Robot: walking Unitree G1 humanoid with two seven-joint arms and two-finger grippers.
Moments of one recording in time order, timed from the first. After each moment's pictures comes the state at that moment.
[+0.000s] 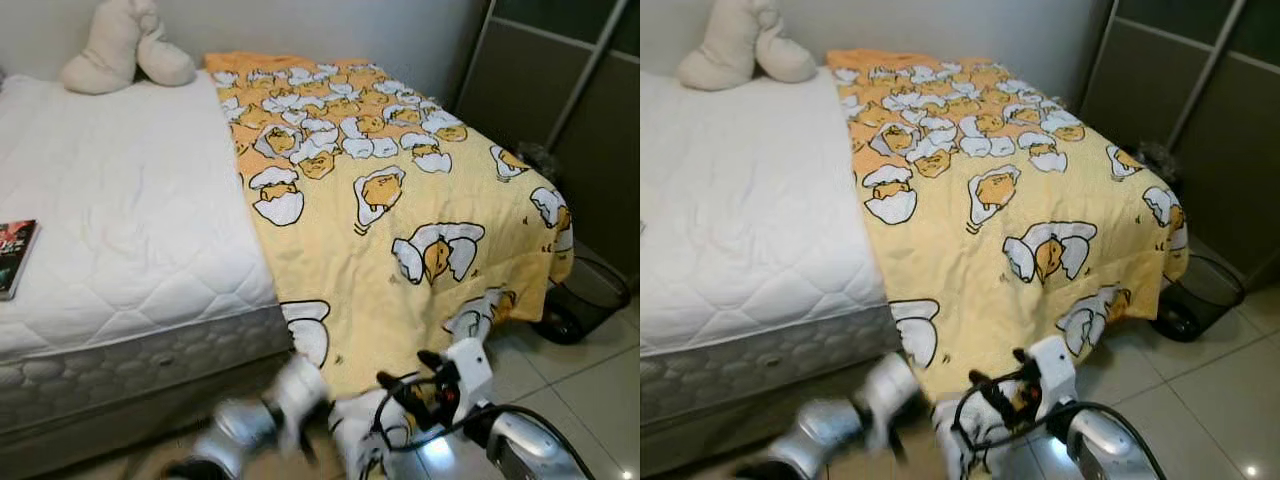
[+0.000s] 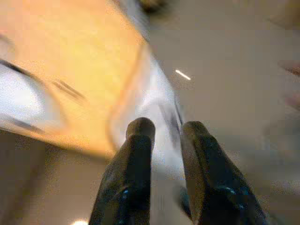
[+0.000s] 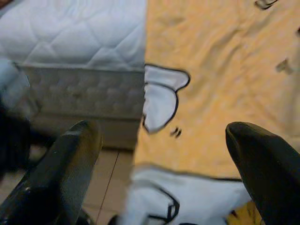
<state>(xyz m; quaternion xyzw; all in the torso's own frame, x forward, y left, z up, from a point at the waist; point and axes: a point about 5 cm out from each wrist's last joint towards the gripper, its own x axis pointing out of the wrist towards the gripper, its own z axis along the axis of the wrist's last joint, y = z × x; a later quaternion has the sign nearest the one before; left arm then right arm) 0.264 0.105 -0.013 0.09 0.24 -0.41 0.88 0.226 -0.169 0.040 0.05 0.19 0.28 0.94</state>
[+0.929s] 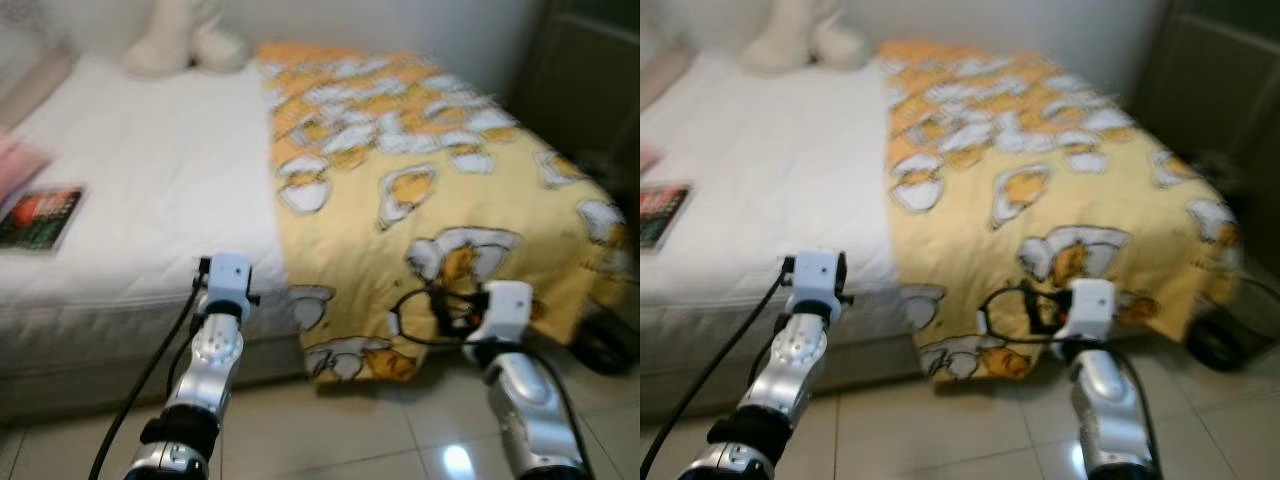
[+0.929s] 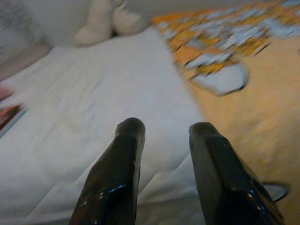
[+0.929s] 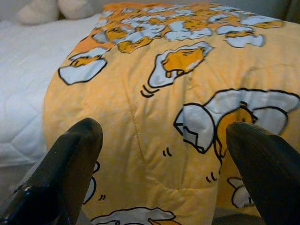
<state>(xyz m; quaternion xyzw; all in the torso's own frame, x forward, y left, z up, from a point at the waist) 0.333 0.155 0.083 0.13 0.01 0.05 0.99 0.289 -0.195 0.071 0.05 0.04 0.04 1.00</state>
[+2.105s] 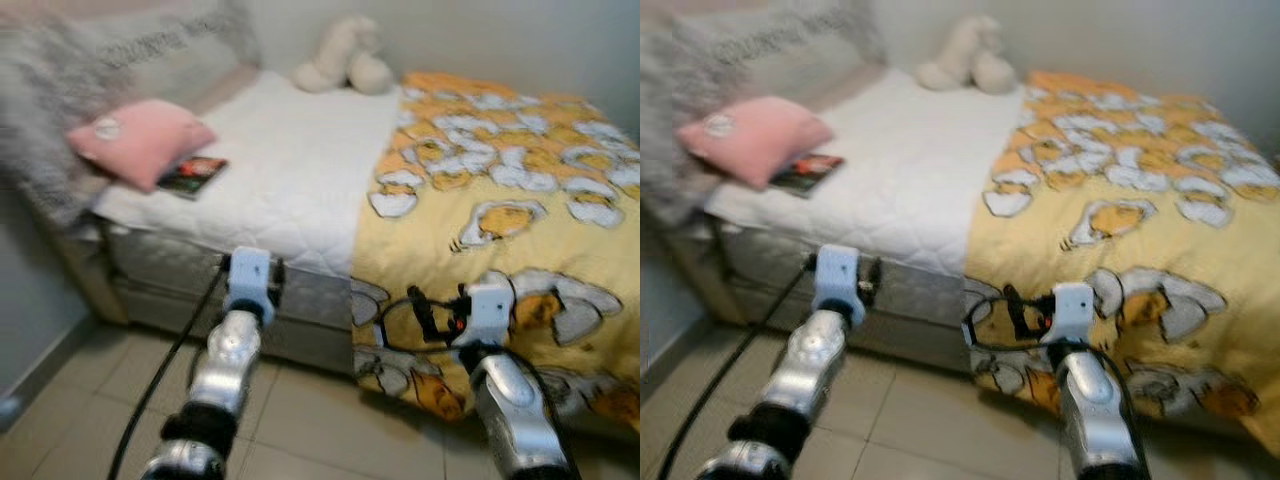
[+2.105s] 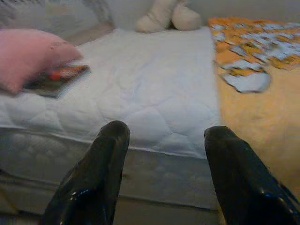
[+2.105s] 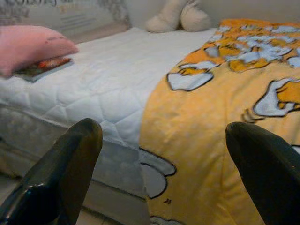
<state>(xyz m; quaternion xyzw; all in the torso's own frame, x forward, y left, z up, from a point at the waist) 0.330 0.120 0.075 0.04 0.05 -0.04 1.00 0.290 -0.182 0.064 0.03 0.04 0.08 1.00</state>
